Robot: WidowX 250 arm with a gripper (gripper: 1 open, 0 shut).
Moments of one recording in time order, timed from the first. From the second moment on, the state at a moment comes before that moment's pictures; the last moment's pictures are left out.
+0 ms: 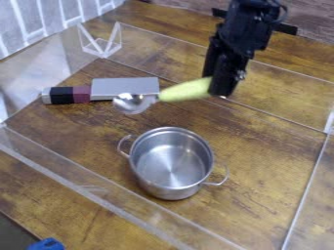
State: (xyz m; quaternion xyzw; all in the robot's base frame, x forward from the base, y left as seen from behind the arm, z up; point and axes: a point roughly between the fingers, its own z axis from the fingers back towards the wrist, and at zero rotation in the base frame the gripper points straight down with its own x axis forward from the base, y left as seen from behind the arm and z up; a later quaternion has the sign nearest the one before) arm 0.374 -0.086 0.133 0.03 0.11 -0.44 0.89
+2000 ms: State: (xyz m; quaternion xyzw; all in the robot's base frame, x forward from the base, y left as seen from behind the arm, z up) arm 0.325 -0.087 0.131 0.20 0.11 -0.42 0.88
